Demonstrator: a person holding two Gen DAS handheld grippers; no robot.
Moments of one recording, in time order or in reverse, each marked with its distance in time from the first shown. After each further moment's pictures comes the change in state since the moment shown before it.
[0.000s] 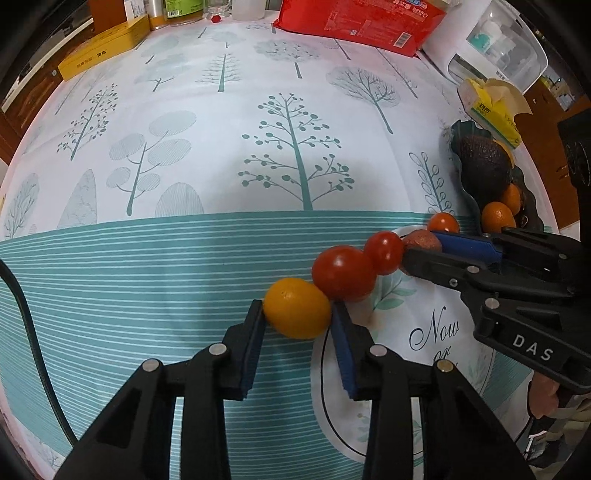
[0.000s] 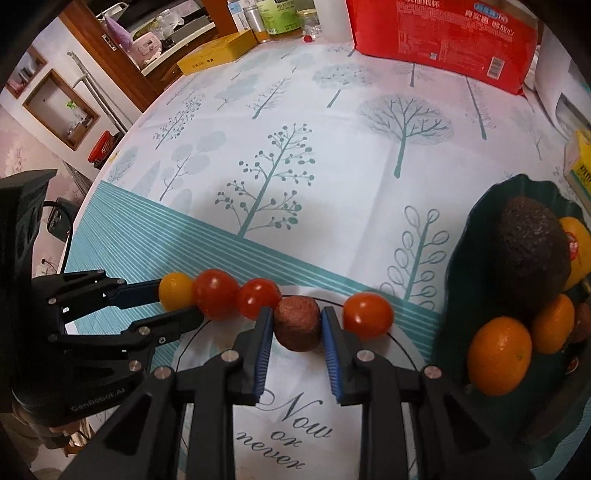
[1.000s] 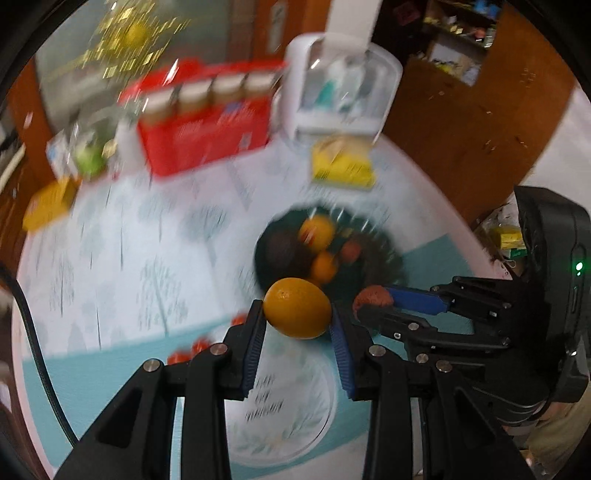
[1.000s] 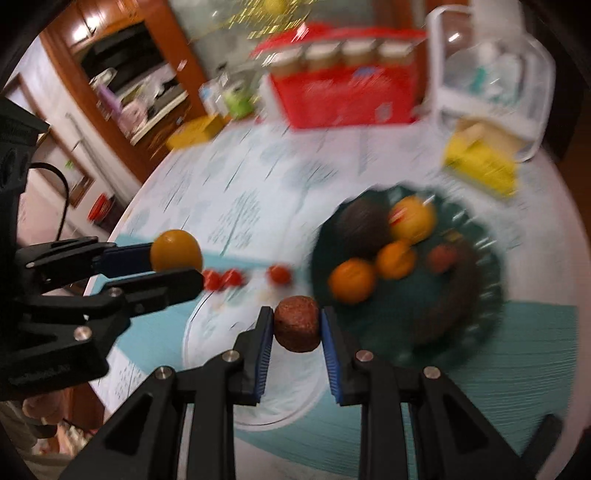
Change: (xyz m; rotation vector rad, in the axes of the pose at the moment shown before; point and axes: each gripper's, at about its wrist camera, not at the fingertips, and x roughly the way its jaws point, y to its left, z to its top) left arm -0.164 -0.190 0.022 0.312 -0.266 -0.107; right arm -0.182 -0.062 -0.076 0.146 -0.277 -0.082
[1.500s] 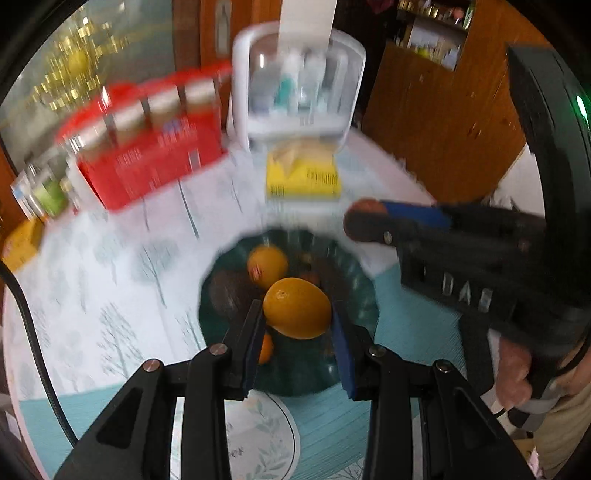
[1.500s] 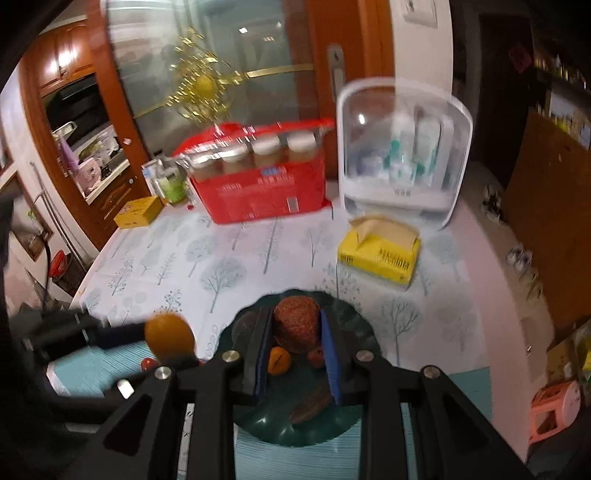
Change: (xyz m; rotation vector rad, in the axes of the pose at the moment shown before) left arm 0.078 -0.057 0.034 0.062 0.077 -0.025; right arm -0.033 -0.083 0.066 0.083 -0.126 -0.150
